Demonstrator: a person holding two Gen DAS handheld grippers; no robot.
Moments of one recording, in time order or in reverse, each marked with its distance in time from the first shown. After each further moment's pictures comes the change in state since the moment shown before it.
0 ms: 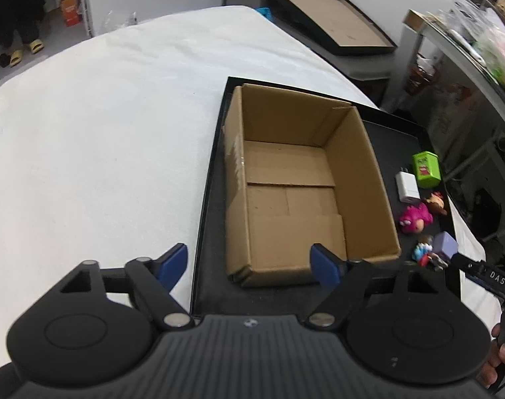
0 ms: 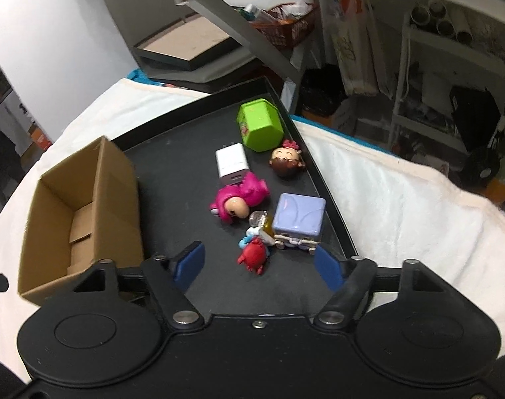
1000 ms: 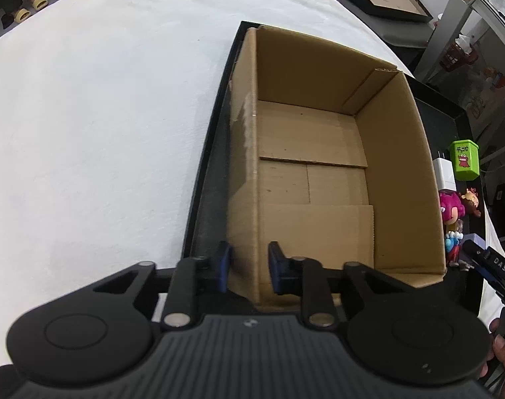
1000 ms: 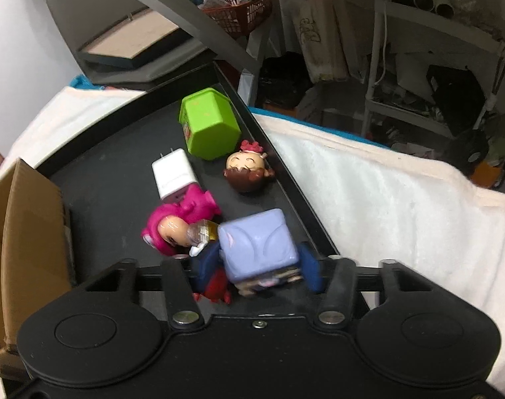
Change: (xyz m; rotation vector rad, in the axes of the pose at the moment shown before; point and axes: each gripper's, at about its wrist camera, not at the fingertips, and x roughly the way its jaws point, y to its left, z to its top) left arm 0.070 0.002 0.015 -0.060 0.172 0.040; right arm 0.069 -0.007 0.014 0.071 0.001 -0.141
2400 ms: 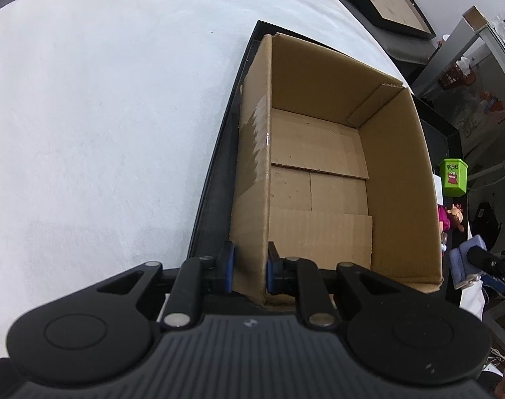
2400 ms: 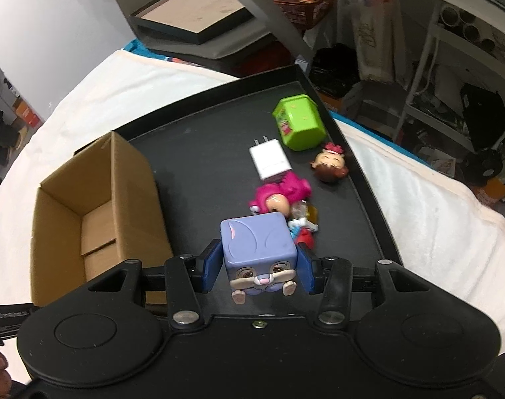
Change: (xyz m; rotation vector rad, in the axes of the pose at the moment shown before) left arm 0.003 0.020 0.005 -0.080 0.027 -0.090; right arm -0.067 0.086 0.025 -0.138 0.139 0.062
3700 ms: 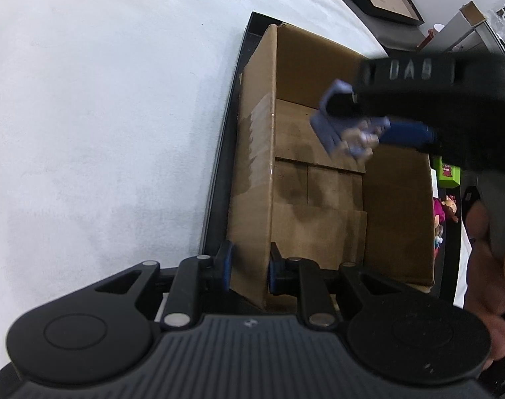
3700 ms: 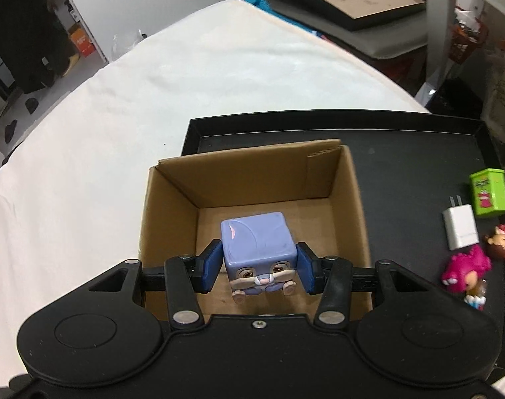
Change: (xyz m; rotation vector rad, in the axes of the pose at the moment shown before) left arm 0.006 0.019 0.022 0.039 0.074 -0.068; right arm 0.066 0.194 0.036 -0.259 0.108 0.102
